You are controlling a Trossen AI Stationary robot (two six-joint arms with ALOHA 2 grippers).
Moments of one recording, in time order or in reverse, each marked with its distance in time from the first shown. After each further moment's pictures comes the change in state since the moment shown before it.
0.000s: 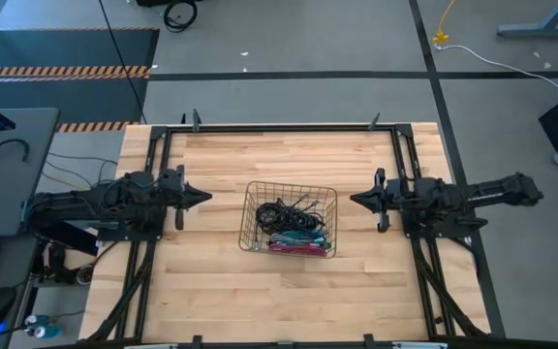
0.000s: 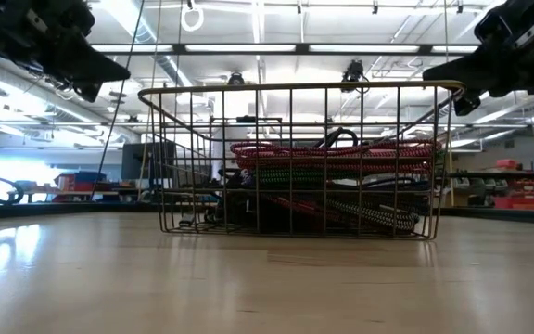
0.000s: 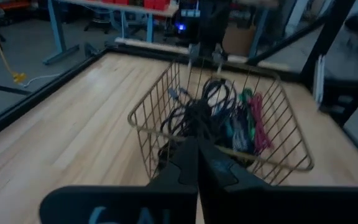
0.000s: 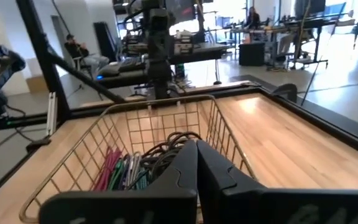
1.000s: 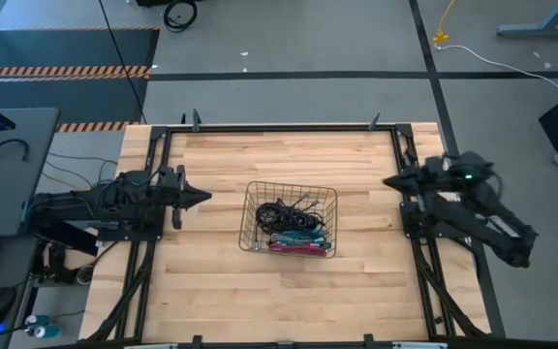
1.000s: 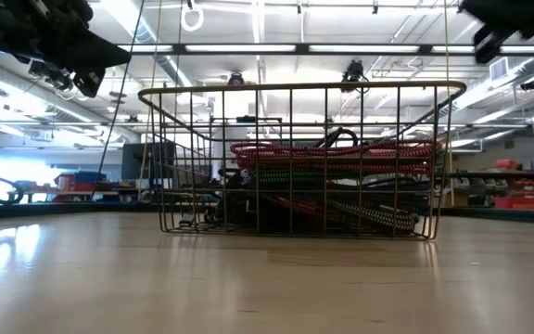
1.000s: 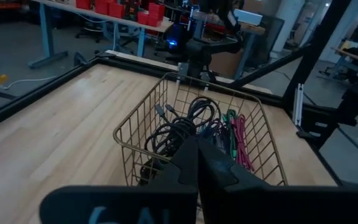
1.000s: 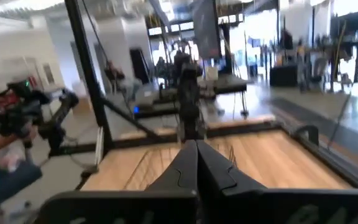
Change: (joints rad) left arm 0.000 -0.009 0.000 0.063 0.029 -0.081; right arm -0.688 -0.256 0.373 -0.506 -0.833 0.073
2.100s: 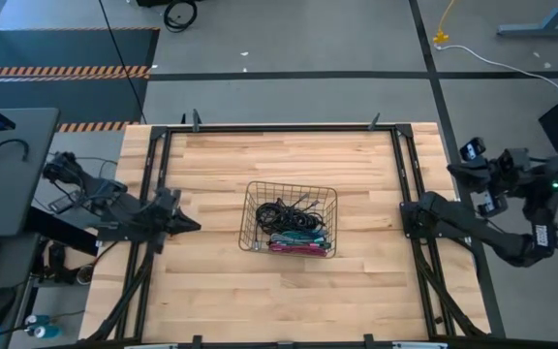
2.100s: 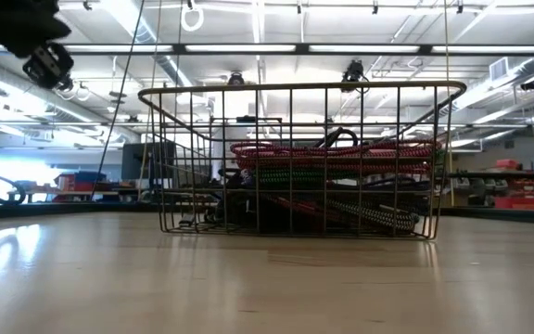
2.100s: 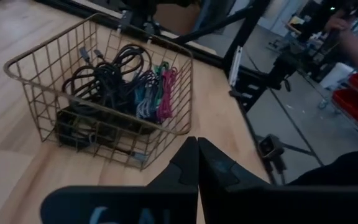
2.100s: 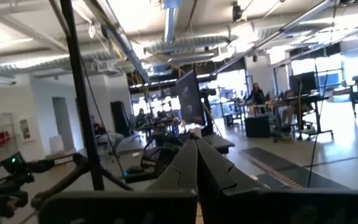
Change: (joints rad) left arm -0.646 0.015 0.094 -0.217 -0.385 -0.313; right arm 0.008 0.014 0.491 -0.231 0.167 0.116
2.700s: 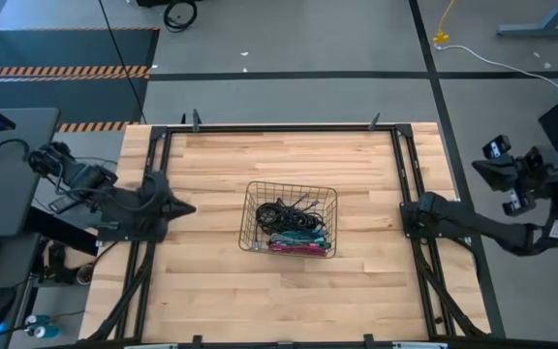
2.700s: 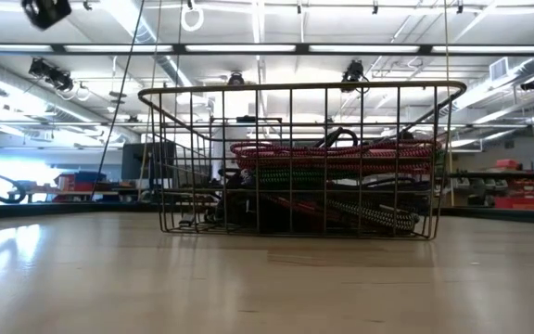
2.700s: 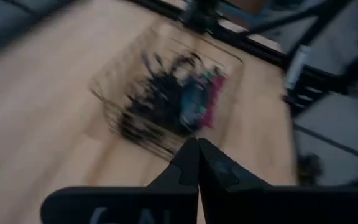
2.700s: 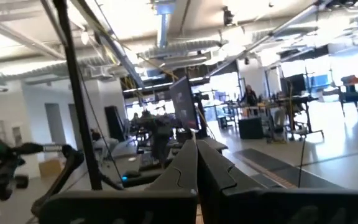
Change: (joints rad) left arm -0.013 0.362 0.538 -0.487 -0.188 -0.187; right arm 0.149 -0.001 0.170 -0.187 0.170 -0.039
